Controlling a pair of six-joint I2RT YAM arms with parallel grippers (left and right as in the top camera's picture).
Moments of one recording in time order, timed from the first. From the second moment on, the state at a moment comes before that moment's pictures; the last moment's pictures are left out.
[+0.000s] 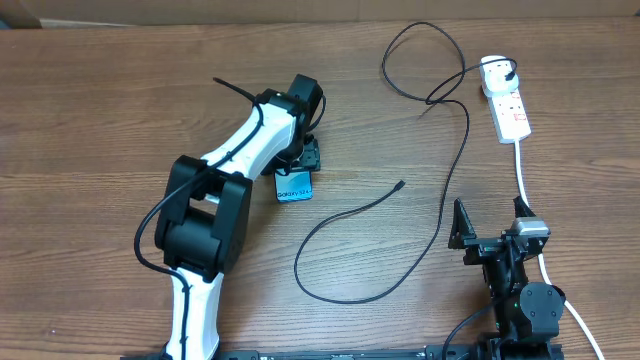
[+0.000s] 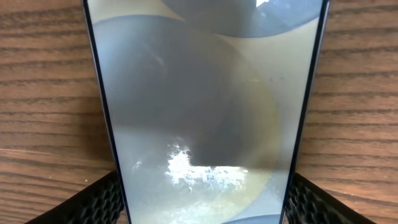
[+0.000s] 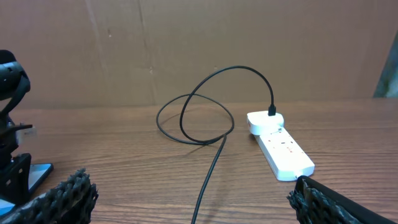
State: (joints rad) left arm -0.41 2.20 1.66 -0.99 -0.06 -0.52; right arm 0.00 0.01 0.02 -0.04 -0.05 0.06
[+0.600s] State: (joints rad) left arm -0.41 2.21 1.84 -1.13 -0.06 -0.52; right arm 0.00 0.01 0.02 -0.03 -0.05 0.06
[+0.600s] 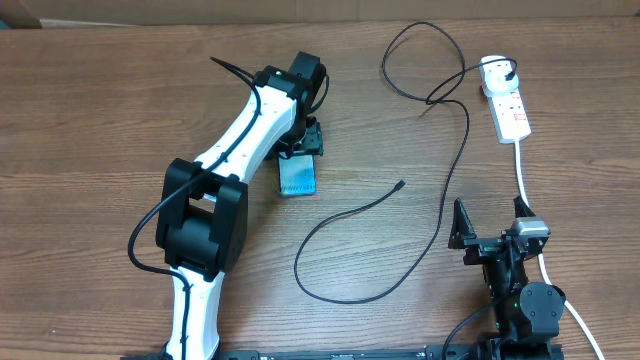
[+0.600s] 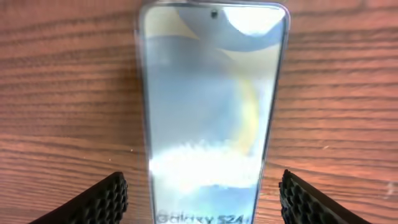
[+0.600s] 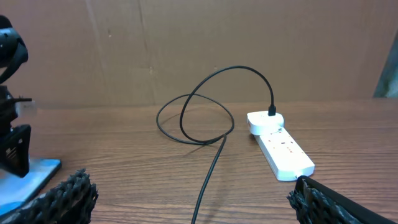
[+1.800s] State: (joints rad) left arm -0.41 2.21 1.66 -0.86 -0.10 -0.52; right arm 0.00 0.01 0.02 -0.04 -0.05 0.06
